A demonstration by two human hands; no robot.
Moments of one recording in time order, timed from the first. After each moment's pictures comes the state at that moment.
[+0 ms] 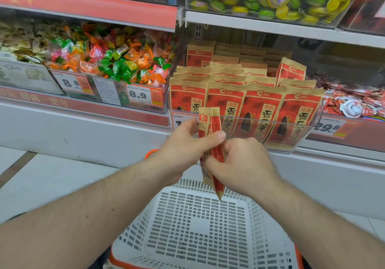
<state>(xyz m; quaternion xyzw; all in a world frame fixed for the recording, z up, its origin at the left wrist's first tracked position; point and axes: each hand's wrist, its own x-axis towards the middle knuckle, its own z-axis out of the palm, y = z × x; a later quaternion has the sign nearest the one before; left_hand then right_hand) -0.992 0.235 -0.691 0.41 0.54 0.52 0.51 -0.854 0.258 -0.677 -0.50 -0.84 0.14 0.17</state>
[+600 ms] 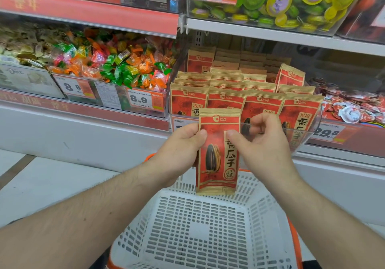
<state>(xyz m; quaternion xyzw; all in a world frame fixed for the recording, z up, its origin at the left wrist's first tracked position) -0.997 0.231 -0.685 0.46 0.54 0.50 0.50 -0.839 0.282 -0.673 -0.54 -0.67 0.31 0.40</state>
